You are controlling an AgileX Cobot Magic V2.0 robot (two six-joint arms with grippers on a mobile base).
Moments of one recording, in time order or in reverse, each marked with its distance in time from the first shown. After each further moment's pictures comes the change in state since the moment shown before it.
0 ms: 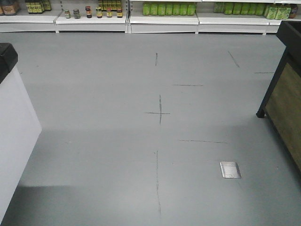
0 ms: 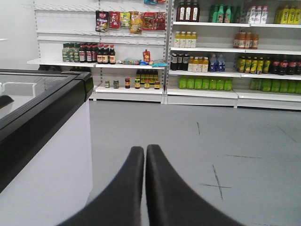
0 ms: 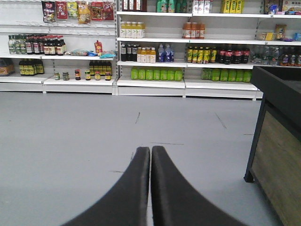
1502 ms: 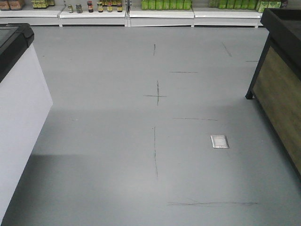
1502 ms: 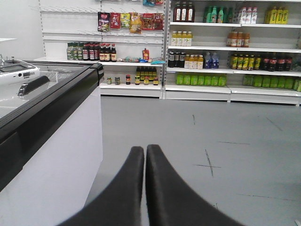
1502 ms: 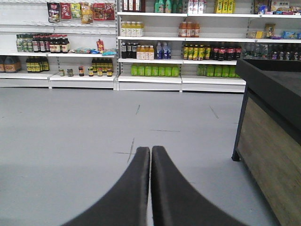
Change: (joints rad) left arm 0.000 0.000 0.000 0.000 0.000 0.000; right arm 0.000 0.000 0.000 0.000 0.000 0.000
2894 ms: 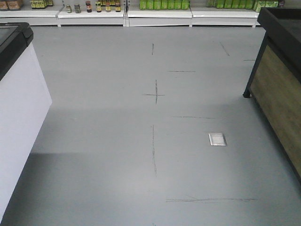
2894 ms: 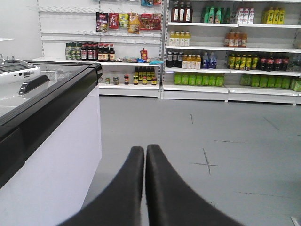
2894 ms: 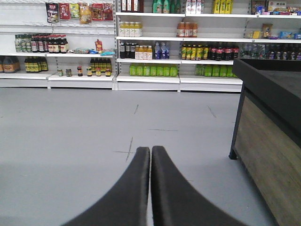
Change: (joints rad) left arm 0.000 0.000 0.000 0.000 0.000 0.000; right arm 0.000 0.000 0.000 0.000 0.000 0.000
